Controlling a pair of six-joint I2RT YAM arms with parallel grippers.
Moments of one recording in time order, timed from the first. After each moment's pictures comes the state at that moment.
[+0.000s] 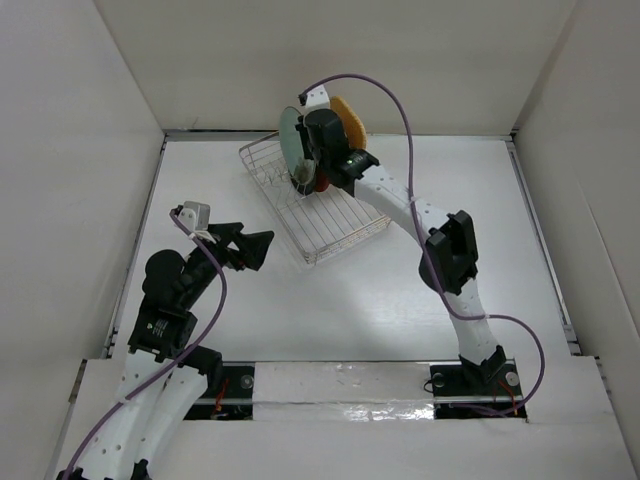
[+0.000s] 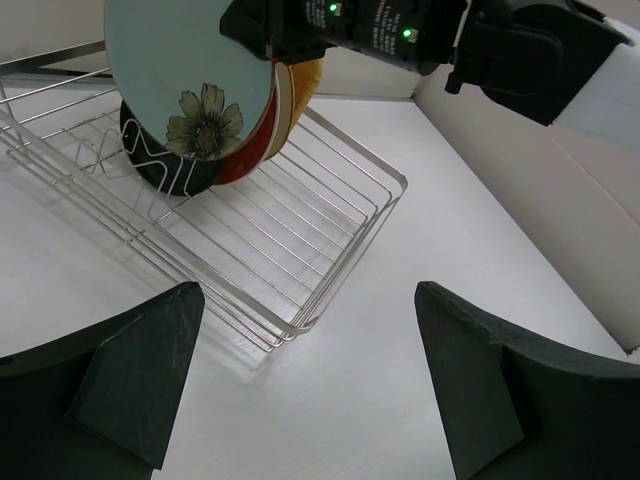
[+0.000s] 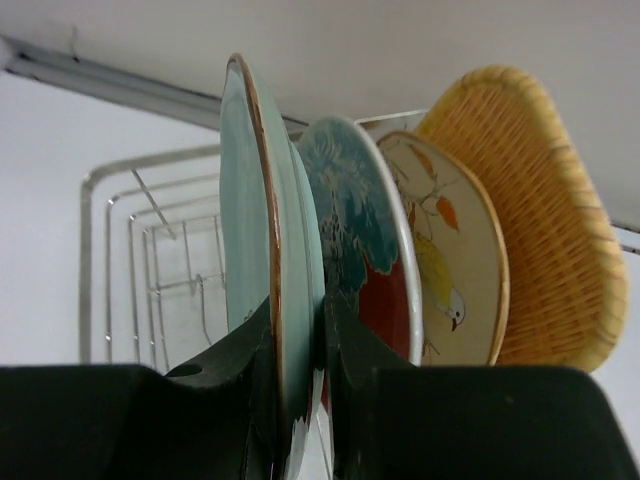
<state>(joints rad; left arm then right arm) -0.30 0.49 0.63 -0.13 0.24 -0.41 0.71 2.20 2.17 -0.20 0.43 0.08</state>
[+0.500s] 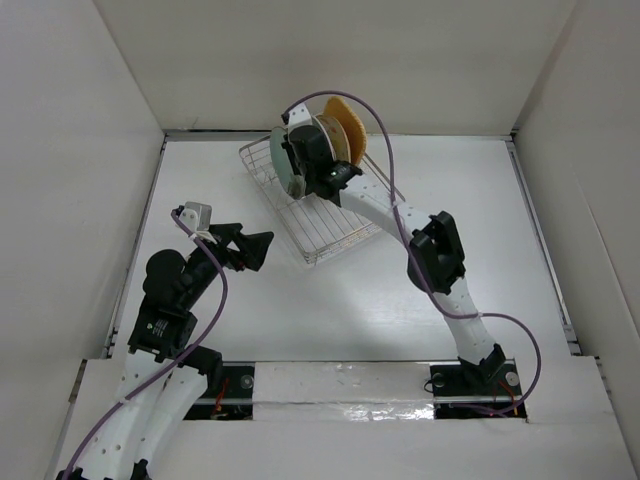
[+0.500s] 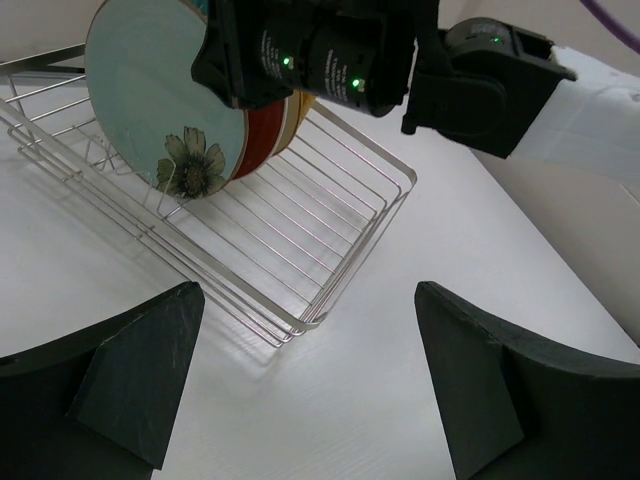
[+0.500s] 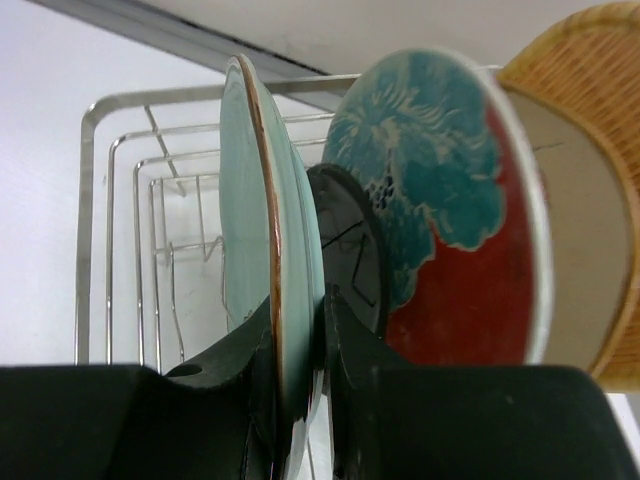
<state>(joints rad) -0.31 0.49 0.63 -0.15 0.23 -0.38 0.76 2.30 2.19 -0.20 0.44 0.04</state>
